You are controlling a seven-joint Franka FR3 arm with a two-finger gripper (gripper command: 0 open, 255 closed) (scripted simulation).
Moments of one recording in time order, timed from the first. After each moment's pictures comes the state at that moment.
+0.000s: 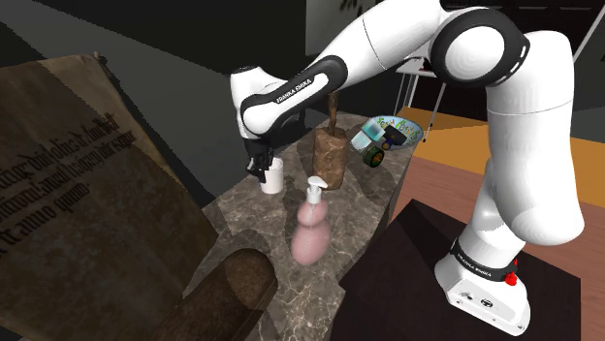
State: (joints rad) arm 0.39 0.41 -0.02 -1.76 -0.05 2.13 0.07
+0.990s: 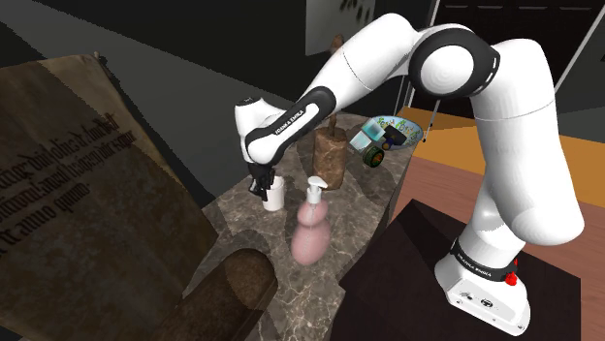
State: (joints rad) arm 0.39 0.52 -0.02 -1.81 -0.05 2.28 0.08
